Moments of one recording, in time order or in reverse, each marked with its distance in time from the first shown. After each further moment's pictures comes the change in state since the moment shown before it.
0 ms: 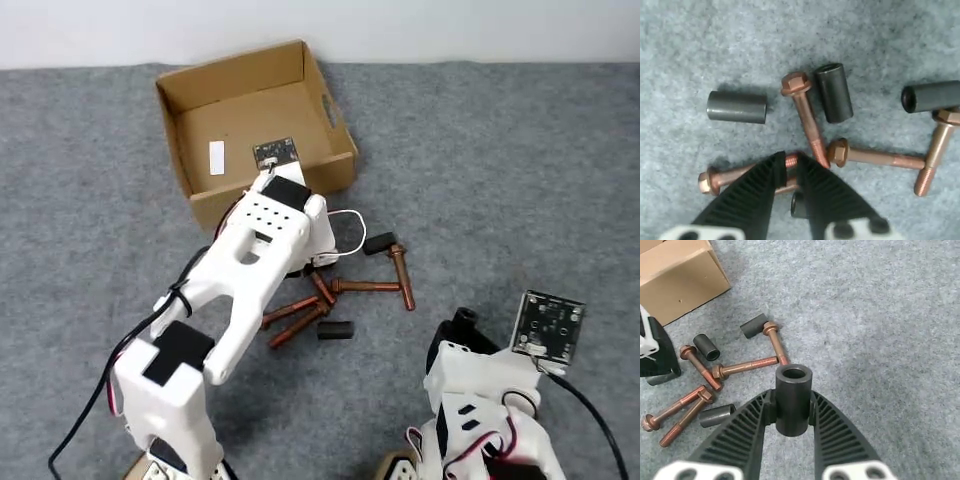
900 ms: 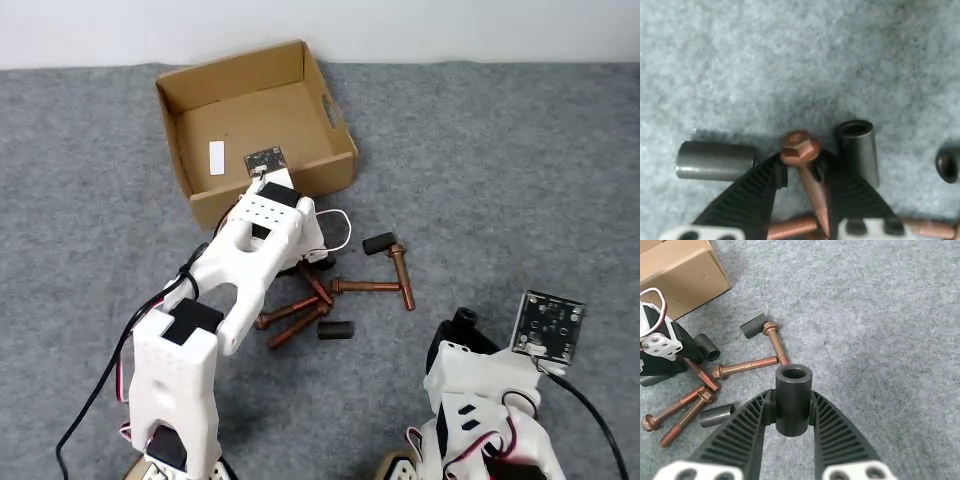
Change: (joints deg) left arm -4.3 12.6 -1.4 -10.3 -1.0; right arm 0.0 0.0 0.0 0.0 0.0
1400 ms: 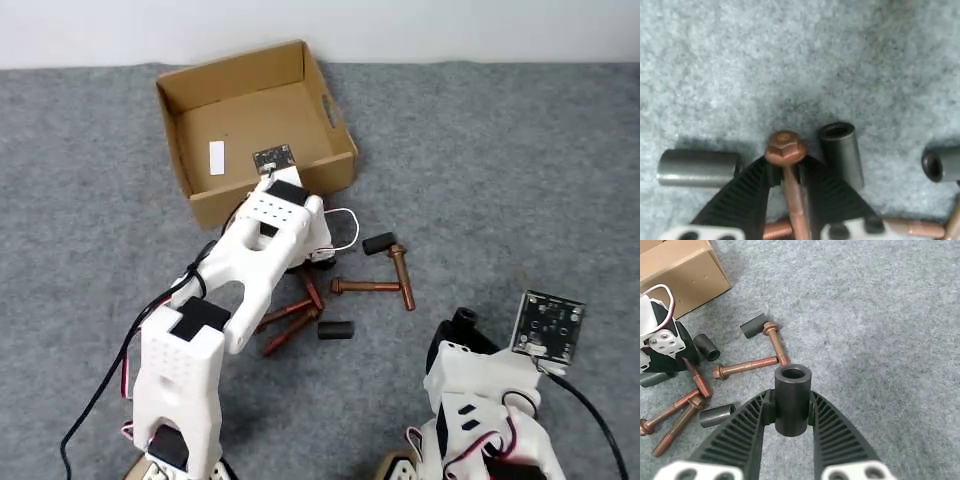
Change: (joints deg) left arm 1.7 0.9 -4.4 3.9 0.1; right arm 0.0 0.0 0.0 0.0 0.0
